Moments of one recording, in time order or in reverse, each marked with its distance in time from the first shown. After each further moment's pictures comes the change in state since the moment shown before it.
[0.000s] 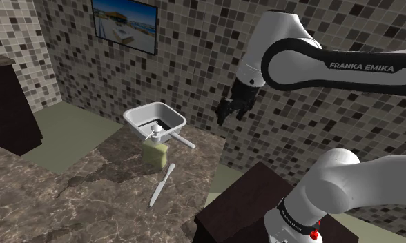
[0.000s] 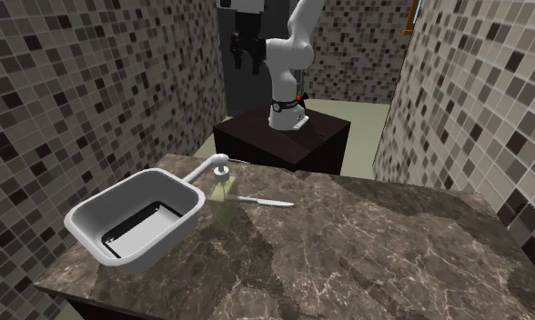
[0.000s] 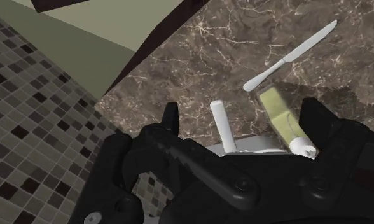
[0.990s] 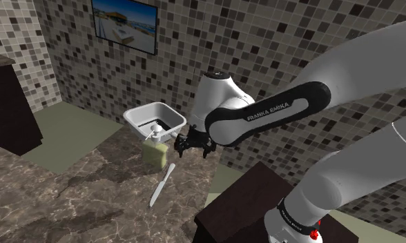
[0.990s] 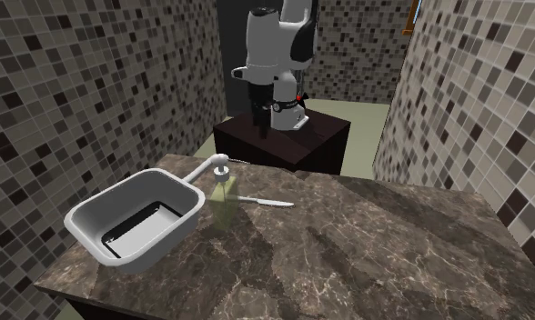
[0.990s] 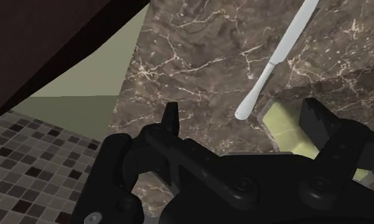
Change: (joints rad) arm -0.137 0.481 0.384 -0.036 0.043 0.497 0.630
